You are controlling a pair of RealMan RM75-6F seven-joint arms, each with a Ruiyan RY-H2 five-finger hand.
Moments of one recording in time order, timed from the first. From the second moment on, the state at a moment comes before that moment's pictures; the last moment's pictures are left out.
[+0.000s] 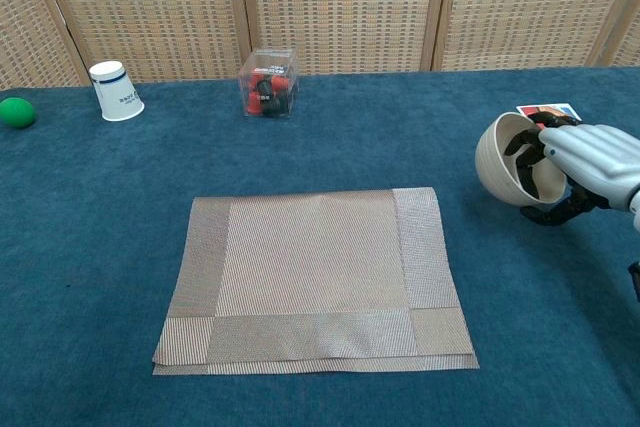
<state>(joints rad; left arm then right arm) -0.13 -1.18 -0.05 -1.65 1.42 1.42 0.24 0.50 -1.75 0.18 -1.08 -1.33 1.15 -0.21</state>
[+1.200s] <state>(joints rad) -0.13 -1.18 -0.04 -1.67 1.45 1.44 0.26 0.42 -1.55 0.19 -1.04 -1.19 1.11 -0.32</state>
